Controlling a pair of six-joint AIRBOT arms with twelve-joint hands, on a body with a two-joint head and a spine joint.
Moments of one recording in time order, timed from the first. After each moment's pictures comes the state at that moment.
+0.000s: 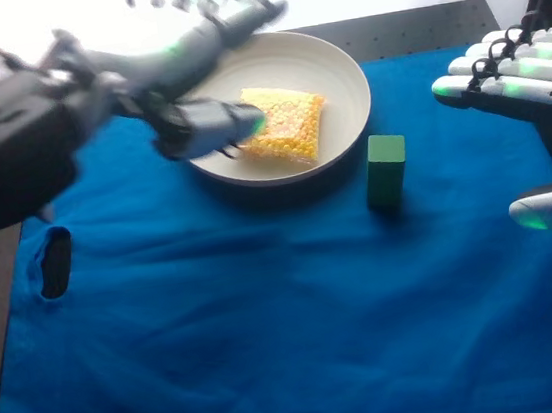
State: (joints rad) left arm 0.48 -1.19 1.26 -0.20 -0.32 1.36; right arm -0.89 -0.78 0.98 -0.17 0.68 -0.76
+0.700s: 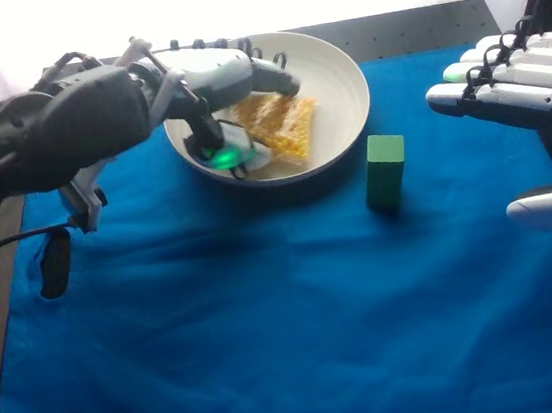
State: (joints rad) left arm 0.47 -1.39 1.53 -0.56 -0.11 1.59; right arm -0.89 -0.78 0.98 -0.20 0.68 -0.75
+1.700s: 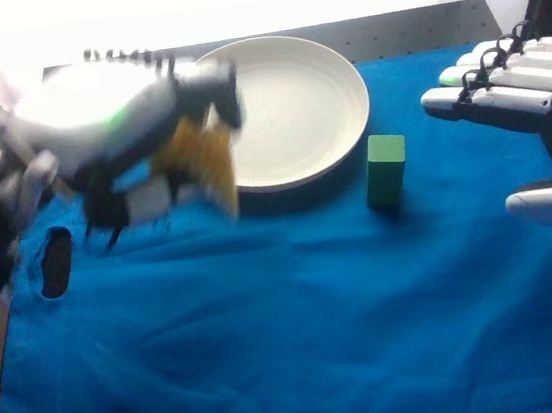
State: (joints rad) left arm 0.70 -0.95 0.99 -0.14 -0.62 1.23; right arm -0.89 -0.78 0.97 -0.19 0.68 -0.73
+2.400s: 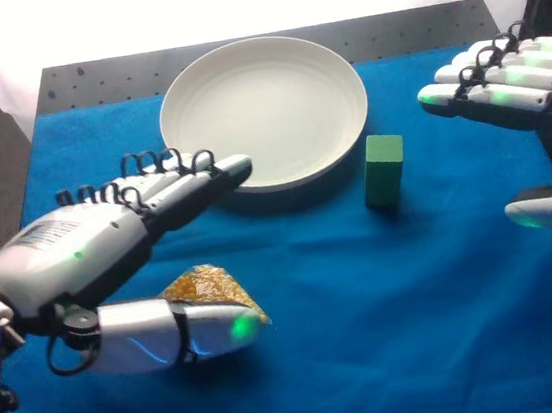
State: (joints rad) left arm 1.00 -0.92 0.88 -0.18 -0.88 1.05; right arm -0.89 -0.80 0.98 -0.18 0.69 -0.73
